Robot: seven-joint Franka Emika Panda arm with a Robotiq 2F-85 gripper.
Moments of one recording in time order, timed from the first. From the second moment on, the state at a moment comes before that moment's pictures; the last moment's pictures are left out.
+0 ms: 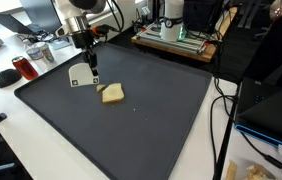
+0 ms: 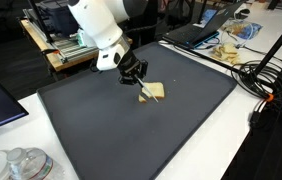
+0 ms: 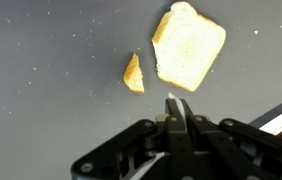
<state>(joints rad) -0.21 0.45 -0.03 -2.03 0.79 2.50 -0.61</state>
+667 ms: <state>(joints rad) -0.04 0.36 -0.07 -2.07 0.19 2.58 -0.04</state>
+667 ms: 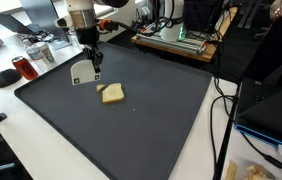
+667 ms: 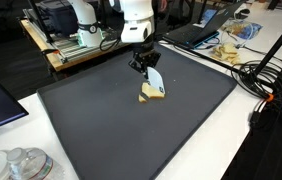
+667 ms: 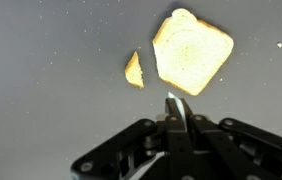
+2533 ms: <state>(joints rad) 0.30 0.64 -0.16 -1.68 -0.55 2.15 0.91</state>
